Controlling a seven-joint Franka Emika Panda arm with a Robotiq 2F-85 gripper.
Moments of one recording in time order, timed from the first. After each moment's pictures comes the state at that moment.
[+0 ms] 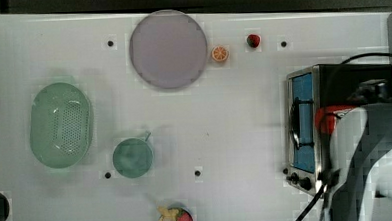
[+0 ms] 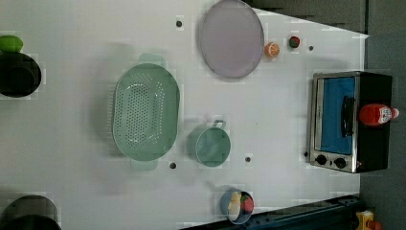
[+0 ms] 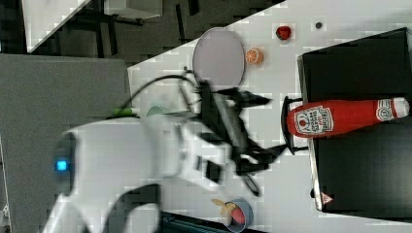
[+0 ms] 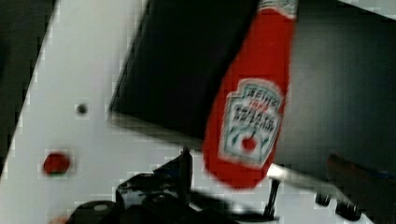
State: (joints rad) arm -0.09 0.10 -0.51 -1.85 -0.03 0.45 -0.08
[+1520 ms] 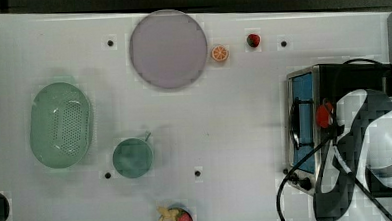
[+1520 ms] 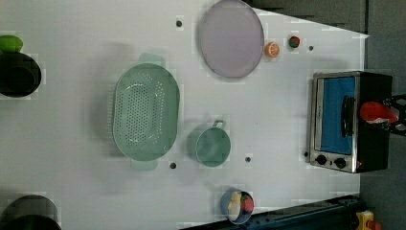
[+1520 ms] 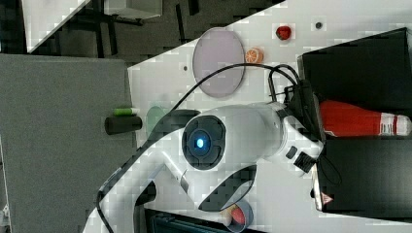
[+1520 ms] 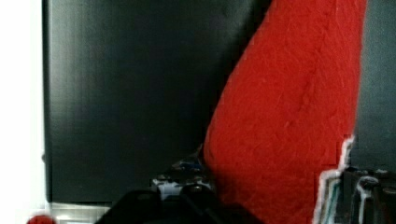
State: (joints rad) arm -0.13 0.36 -0.58 -1.88 0.28 0.62 -0.09
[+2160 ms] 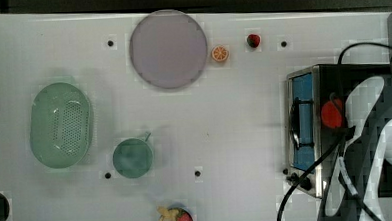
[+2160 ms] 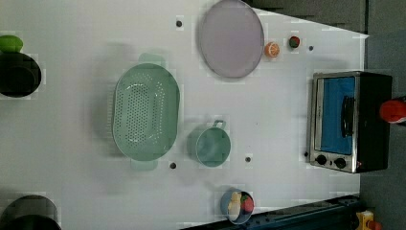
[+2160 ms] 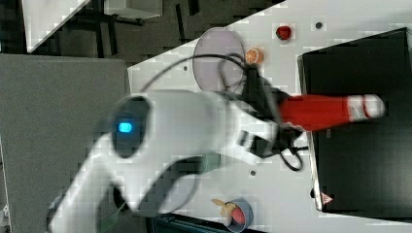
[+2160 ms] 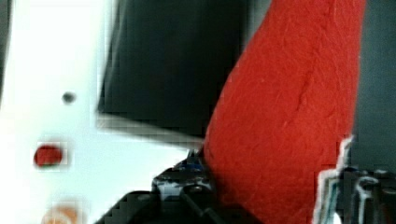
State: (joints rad) arm -0.11 0.28 -0.56 -1.72 0.16 0.35 -0.19
